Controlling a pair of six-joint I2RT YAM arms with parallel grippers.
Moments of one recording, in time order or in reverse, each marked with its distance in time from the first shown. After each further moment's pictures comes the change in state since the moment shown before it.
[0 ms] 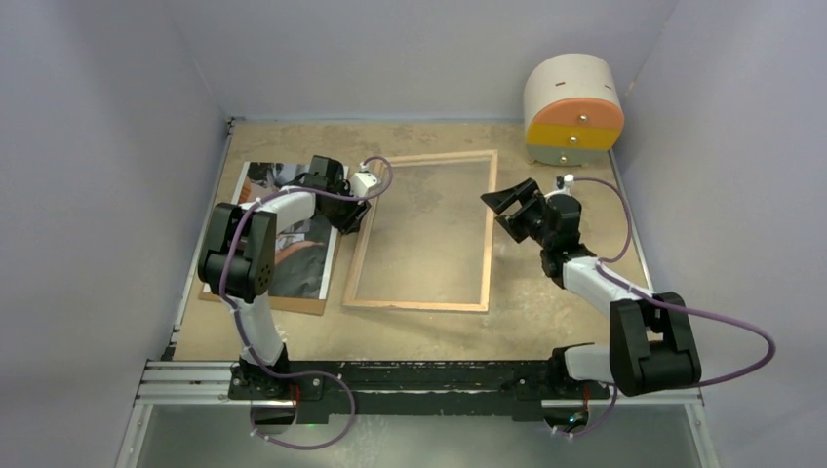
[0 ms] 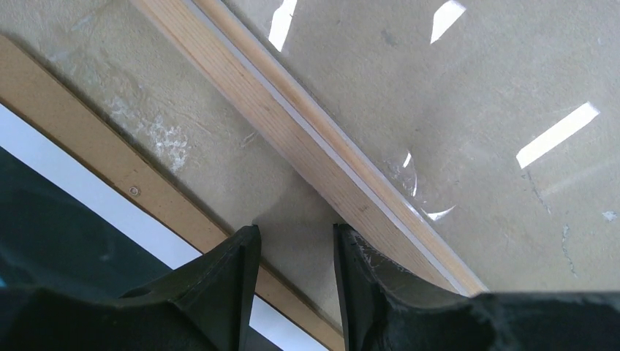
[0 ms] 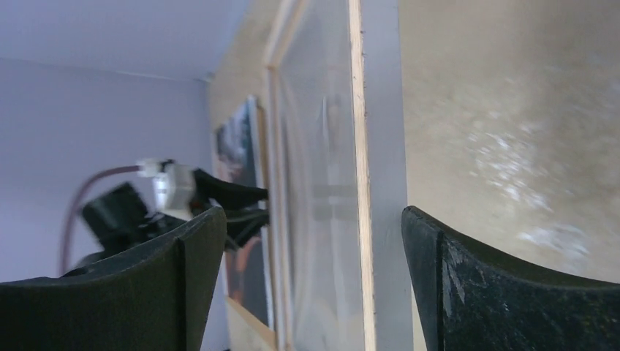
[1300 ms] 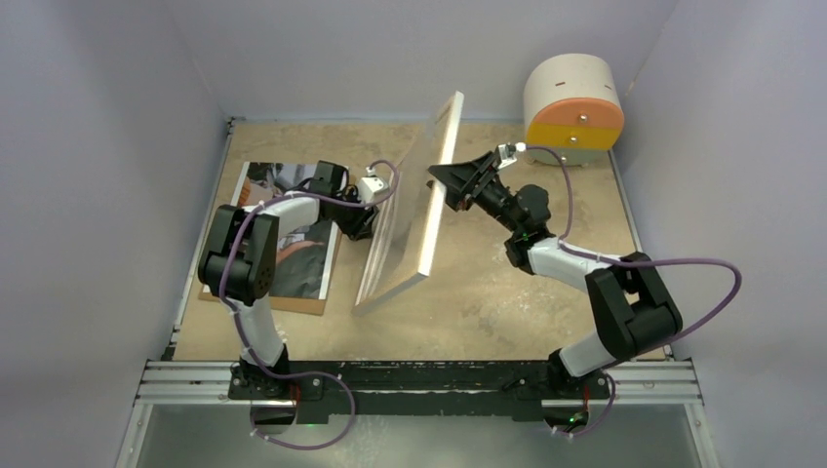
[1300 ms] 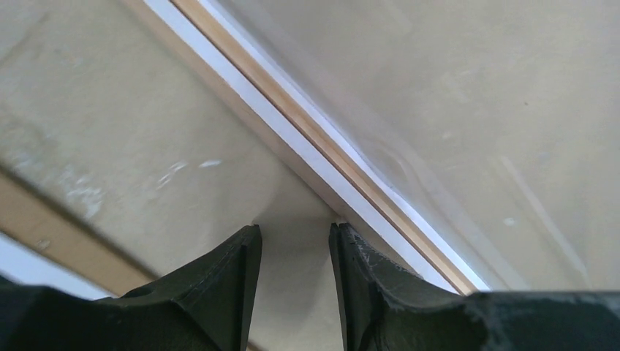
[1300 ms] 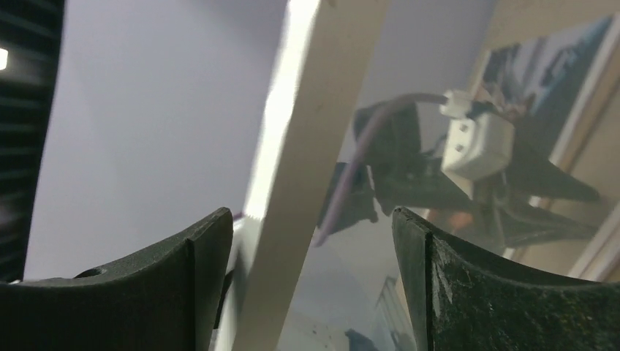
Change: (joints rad) left arm -0.015 -0.020 -0.044 0.043 0.089 -0.027; right arm 0.248 0.178 0.156 0.740 -0.147 0.422
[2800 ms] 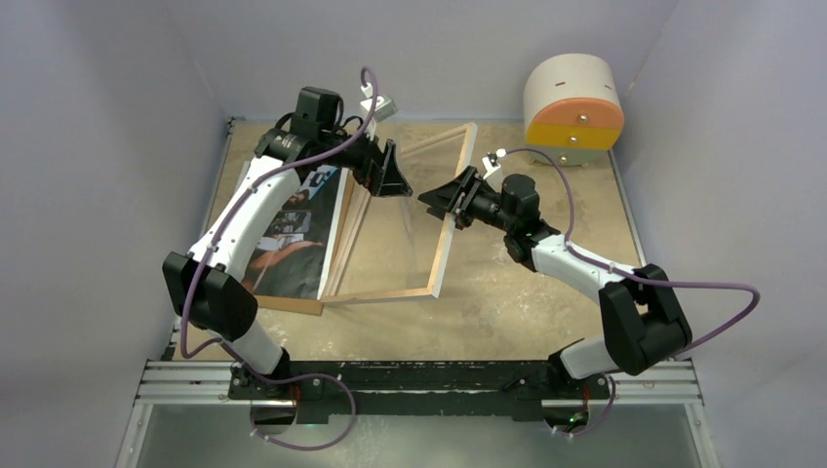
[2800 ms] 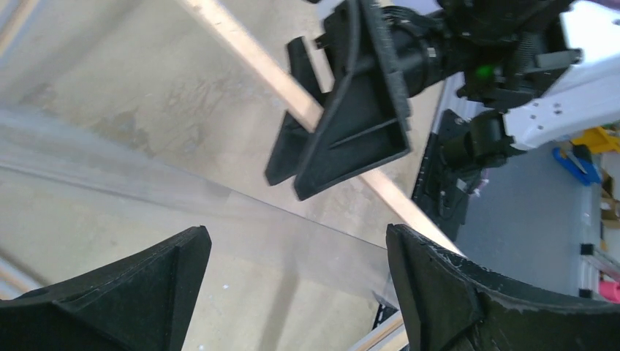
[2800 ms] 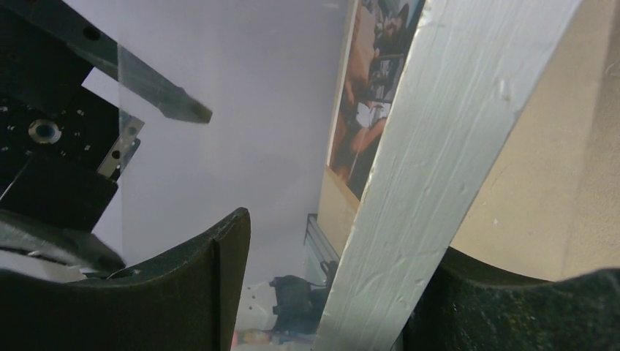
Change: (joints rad) left arm -0.112 -0.242 0.566 -0.460 0.405 -0.459; right arm 0.037 -0.068 0.067 -0.602 -0.068 -0.271
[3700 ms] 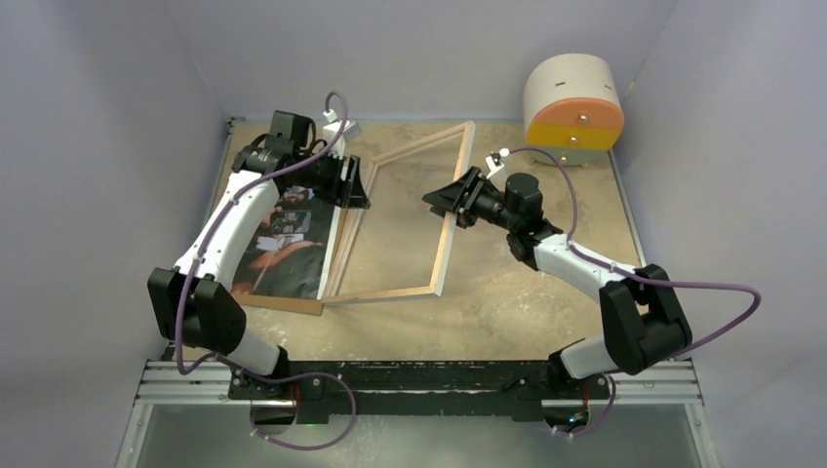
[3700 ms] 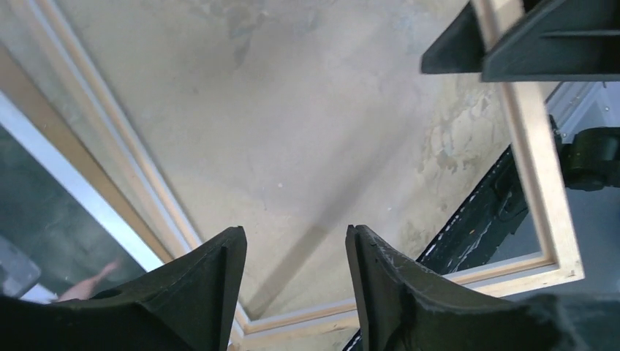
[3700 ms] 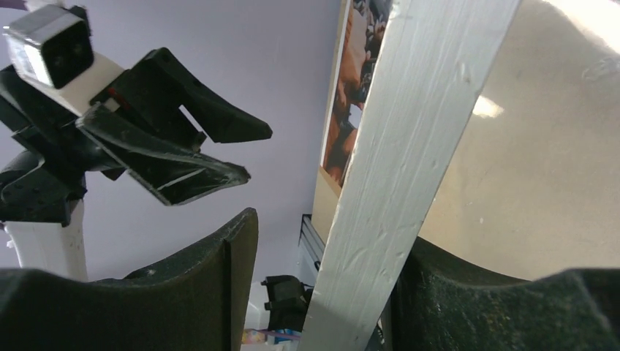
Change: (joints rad) left arm 0.121 -0.100 -0.183 -0.124 -0.261 -0.024; right arm -0.028 0.000 -0.002 -0.011 -0.021 -0.018
